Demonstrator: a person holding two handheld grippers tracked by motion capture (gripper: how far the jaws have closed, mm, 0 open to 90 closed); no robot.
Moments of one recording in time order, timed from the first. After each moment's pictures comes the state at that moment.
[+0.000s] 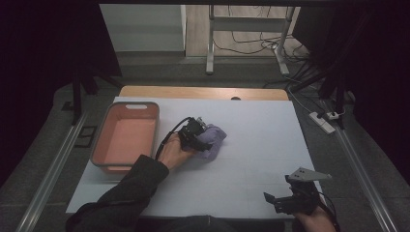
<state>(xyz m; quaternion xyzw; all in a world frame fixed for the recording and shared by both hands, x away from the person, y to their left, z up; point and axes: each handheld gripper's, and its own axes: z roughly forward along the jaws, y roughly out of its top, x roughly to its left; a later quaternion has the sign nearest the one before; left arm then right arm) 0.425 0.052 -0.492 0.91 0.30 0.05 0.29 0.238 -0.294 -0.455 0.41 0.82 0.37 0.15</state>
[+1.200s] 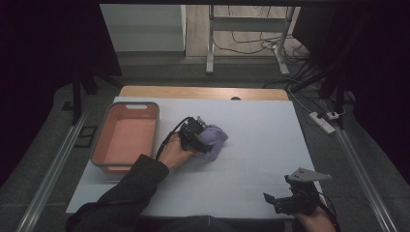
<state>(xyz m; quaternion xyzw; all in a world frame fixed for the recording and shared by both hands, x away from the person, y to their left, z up) 0.427 0.050 -0.494 0.90 0.34 0.07 0.27 0.238 -0.294 -0.455 0.40 0.83 0.36 0.15</state>
